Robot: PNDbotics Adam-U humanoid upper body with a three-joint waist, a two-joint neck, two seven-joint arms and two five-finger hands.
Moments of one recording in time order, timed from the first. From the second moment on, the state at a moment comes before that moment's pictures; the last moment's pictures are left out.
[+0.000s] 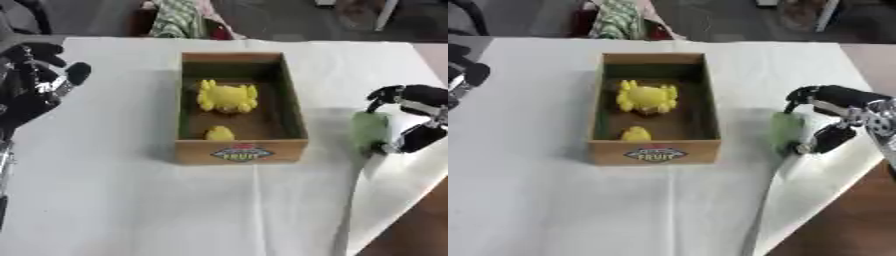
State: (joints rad) left arm -0.34 0.40 0.11 -1.81 -0.16 0.21 -0.04; right arm -0.67 -0.63 0.20 -1.23 0.80 -0.27 0.55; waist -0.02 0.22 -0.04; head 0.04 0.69
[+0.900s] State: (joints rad) left arm -0.34 0.40 0.11 -1.81 -0.15 0.21 -0.04; right arm -0.67 -0.62 0.17 -1.23 0.85 -0.24 0.40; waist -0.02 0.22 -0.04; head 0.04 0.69
